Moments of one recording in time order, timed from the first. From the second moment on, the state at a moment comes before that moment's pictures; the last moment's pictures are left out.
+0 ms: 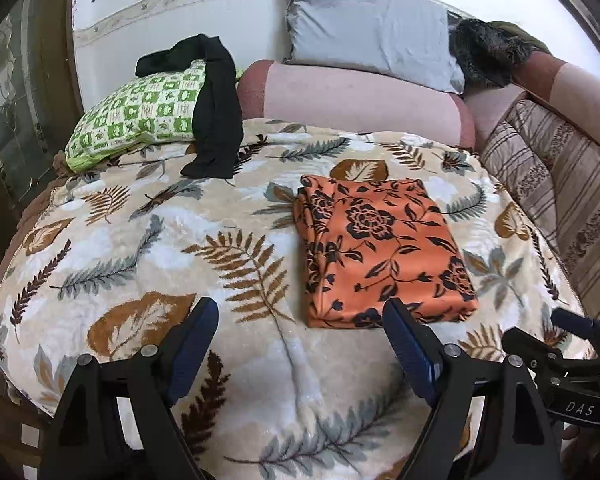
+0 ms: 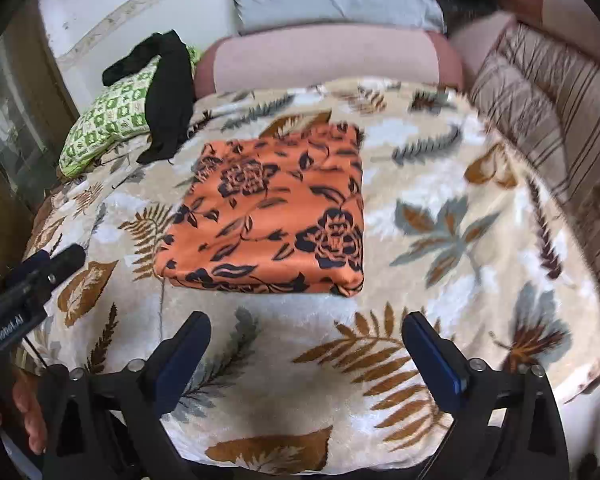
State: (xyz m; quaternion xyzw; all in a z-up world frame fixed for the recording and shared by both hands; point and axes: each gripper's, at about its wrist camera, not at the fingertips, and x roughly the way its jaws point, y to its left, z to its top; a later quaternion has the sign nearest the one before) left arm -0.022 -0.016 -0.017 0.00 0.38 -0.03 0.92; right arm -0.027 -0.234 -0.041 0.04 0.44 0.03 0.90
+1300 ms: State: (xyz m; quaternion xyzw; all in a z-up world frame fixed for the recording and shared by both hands) left arm -0.033 -0.027 0.013 0.02 0.33 0.01 0.94; right arm -0.034 -0.210 -0.002 -0.01 0.37 0.00 0.93
